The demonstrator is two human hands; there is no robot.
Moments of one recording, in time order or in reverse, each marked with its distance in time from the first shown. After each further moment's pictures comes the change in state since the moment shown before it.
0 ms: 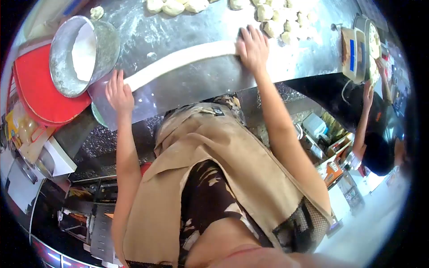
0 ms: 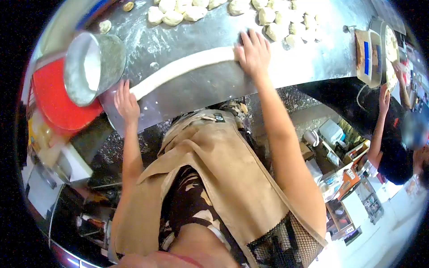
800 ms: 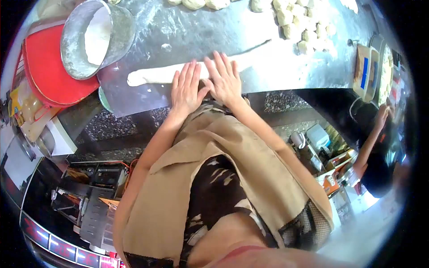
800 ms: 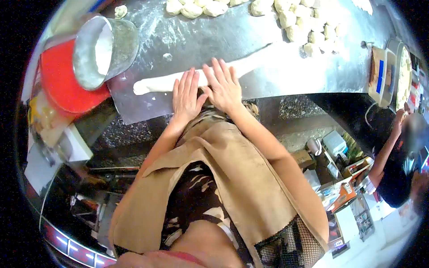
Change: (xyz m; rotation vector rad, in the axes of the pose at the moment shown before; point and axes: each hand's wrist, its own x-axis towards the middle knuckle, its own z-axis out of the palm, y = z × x) left_hand -0.013 0.167 0.033 -0.181 -0.222 0.108; right_hand -0.071 -0.124 0.010 0.179 -0.255 -0.178
